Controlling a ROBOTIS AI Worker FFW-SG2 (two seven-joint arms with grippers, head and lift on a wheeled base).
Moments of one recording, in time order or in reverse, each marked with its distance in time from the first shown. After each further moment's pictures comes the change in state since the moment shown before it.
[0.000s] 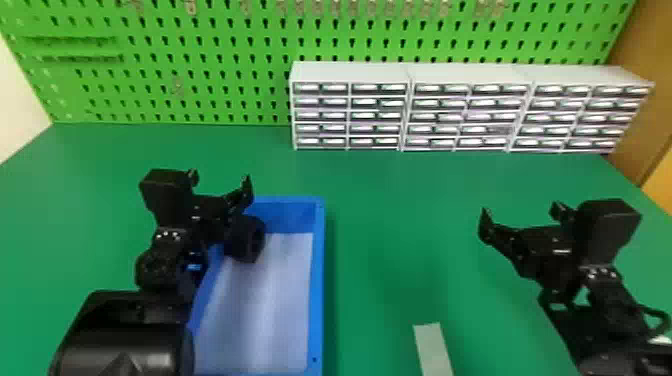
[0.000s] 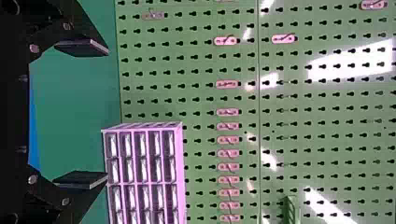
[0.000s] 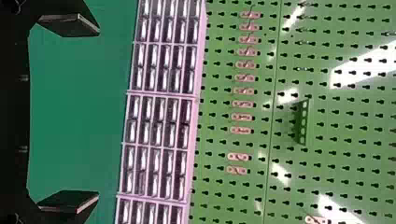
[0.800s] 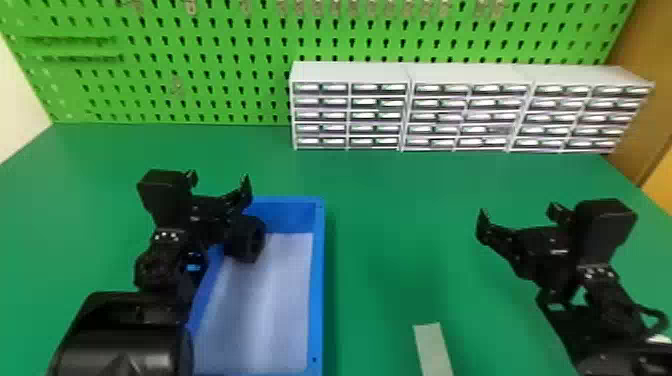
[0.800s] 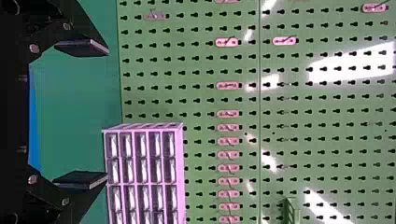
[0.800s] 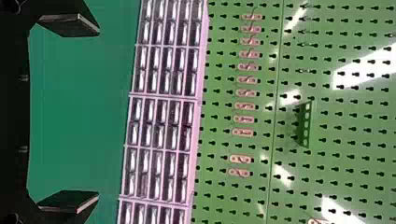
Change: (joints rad) left arm 0.001 0.000 0.003 0.000 0.010 0.000 0.000; right arm -0.002 -0.003 0.007 0.000 -0.002 0.010 0.000
